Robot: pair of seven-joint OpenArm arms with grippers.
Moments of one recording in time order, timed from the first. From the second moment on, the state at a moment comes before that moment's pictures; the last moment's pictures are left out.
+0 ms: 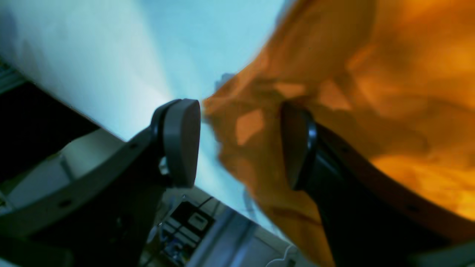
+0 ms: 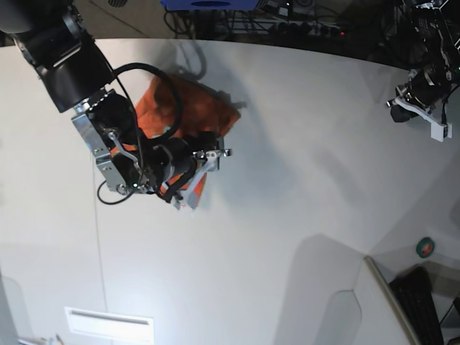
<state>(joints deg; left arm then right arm) 17.6 -17.5 -38.5 81.4 -33.6 -27.0 47.9 14.9 7.8 -31.5 71.4 44.2 -10.1 -66.2</state>
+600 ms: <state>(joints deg) 17.6 -17.0 -38.5 81.3 -33.6 -27.0 47.9 14.8 8.3 -31.2 71.3 44.5 -10.0 -66.3</state>
